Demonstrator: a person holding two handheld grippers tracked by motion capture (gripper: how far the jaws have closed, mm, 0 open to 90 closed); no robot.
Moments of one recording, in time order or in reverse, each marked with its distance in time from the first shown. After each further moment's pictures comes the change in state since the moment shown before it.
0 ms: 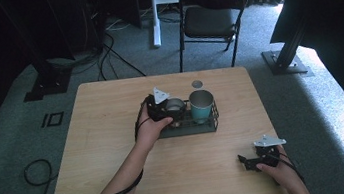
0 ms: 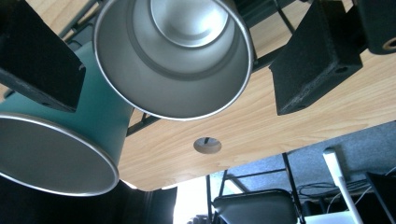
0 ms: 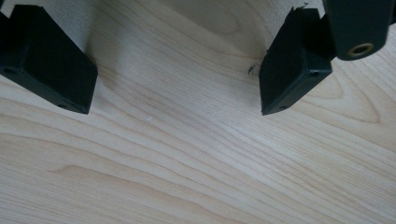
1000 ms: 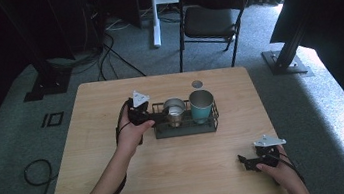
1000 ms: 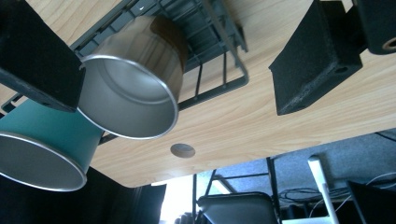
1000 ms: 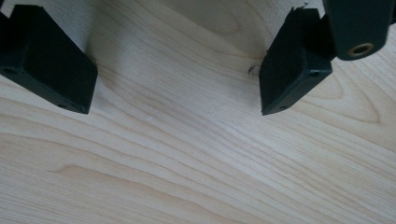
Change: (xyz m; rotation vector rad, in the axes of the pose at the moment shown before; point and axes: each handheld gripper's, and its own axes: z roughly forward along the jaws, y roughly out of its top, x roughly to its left) left arm 0.035 -0.010 -0.045 -0.007 0.031 -0.057; right arm 0.000 0.000 0.000 0.000 0.000 0.000
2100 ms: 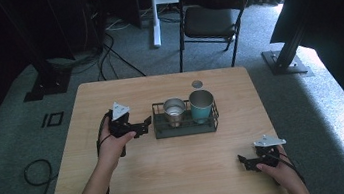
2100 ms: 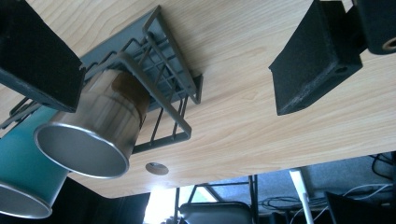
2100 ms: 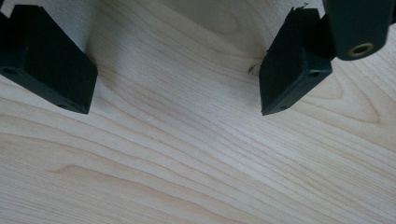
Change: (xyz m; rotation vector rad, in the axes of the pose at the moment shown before) left arm 0.031 -0.034 -0.042 0.003 0.036 -0.027; right arm 0.000 0.000 0.000 0.000 0.000 0.000
